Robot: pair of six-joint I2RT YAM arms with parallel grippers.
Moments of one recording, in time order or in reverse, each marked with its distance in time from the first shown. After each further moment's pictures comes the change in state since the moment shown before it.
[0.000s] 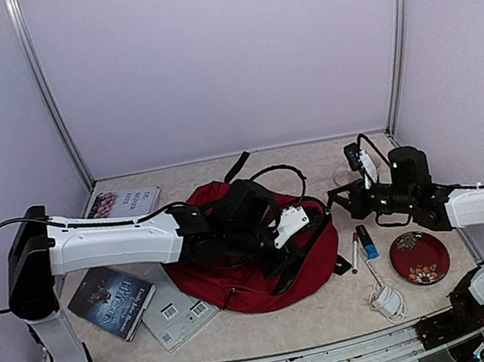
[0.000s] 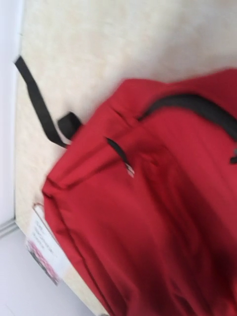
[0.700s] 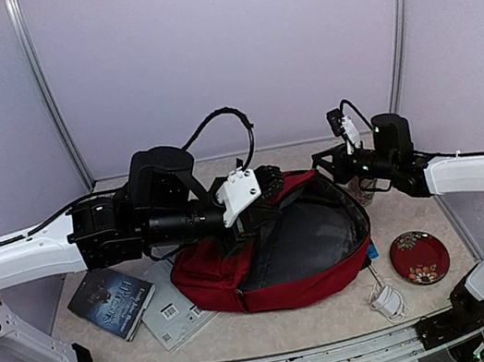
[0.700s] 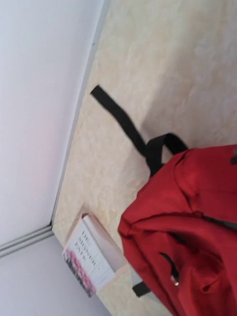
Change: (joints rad) left arm -0.068 -0.438 -0.101 0.034 -0.126 0.206; right arm -0.040 0.203 0.293 -0.003 -0.008 -0.106
